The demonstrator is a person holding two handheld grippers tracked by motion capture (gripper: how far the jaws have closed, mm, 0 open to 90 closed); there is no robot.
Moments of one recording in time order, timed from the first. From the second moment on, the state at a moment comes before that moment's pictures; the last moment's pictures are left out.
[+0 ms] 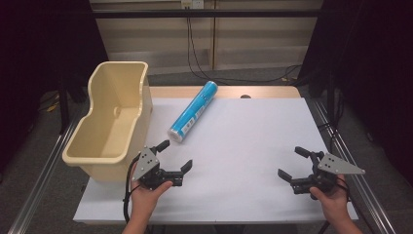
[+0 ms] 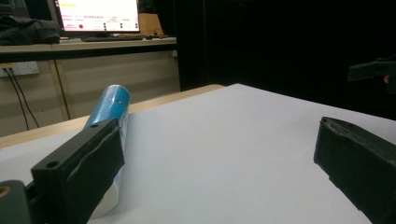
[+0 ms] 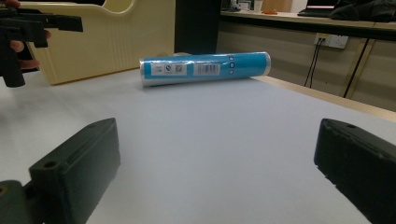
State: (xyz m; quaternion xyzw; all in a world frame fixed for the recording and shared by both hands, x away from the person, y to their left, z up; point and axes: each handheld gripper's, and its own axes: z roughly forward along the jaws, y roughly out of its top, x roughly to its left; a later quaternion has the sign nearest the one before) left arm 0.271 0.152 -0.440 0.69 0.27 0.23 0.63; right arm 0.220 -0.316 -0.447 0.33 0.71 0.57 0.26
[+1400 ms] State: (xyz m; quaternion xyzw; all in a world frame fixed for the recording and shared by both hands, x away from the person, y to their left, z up) left arm 0.431 0.116 -0.484 0.76 0.42 0.22 0.45; right arm 0.223 -0.320 -0.450 0.33 0.71 0.57 0.24
